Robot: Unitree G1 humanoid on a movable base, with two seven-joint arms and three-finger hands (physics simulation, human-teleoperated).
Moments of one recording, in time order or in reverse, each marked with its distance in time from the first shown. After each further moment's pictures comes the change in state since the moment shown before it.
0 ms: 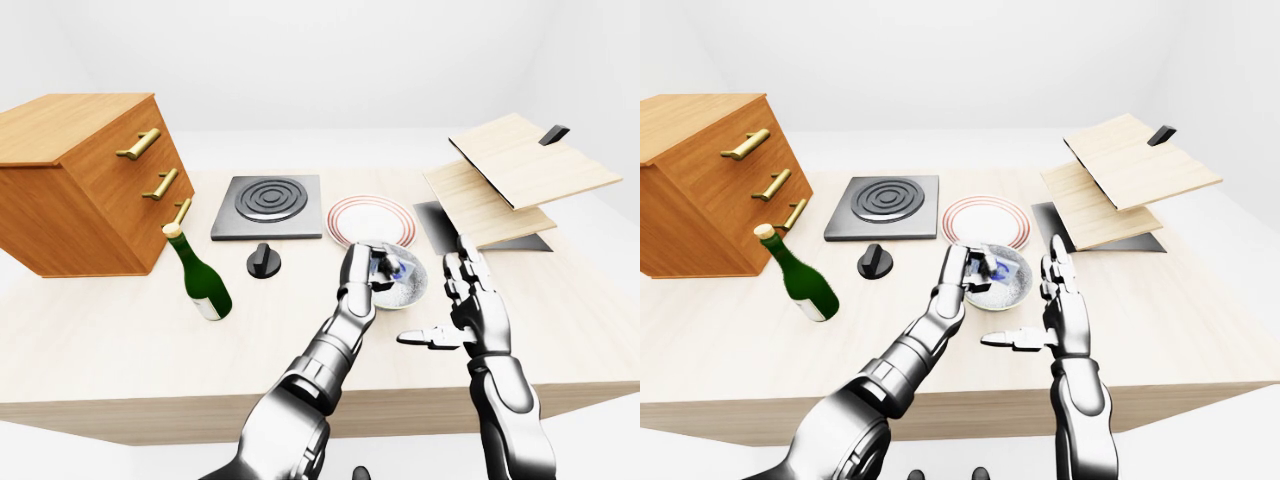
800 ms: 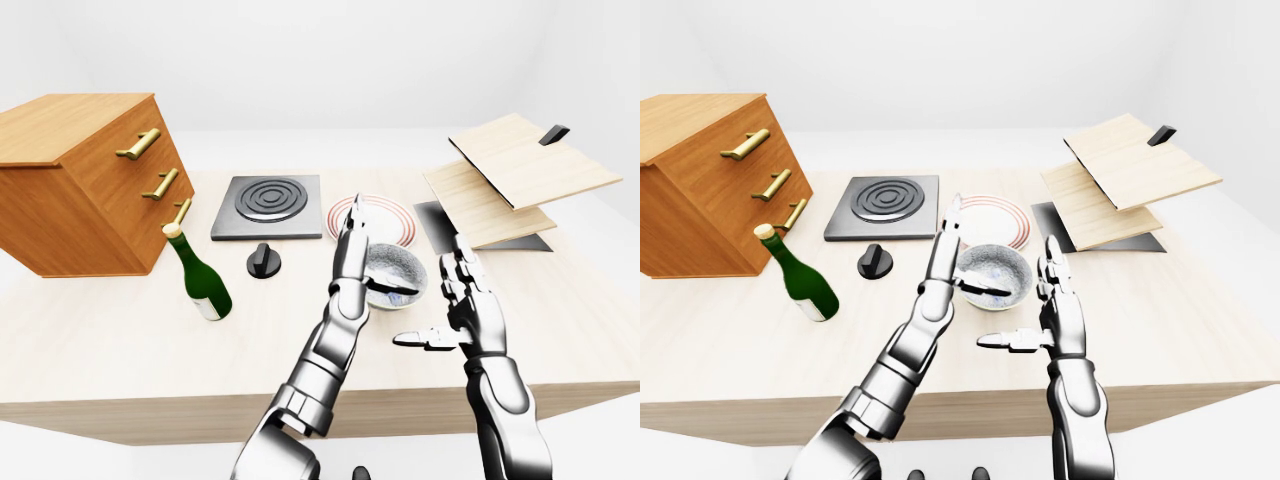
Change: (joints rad) left arm 0.215 0.016 -0.086 -0.510 0.140 0.133 -0.092; right arm 0.006 0.002 0.024 -0.004 -0.023 0.000 -0.008
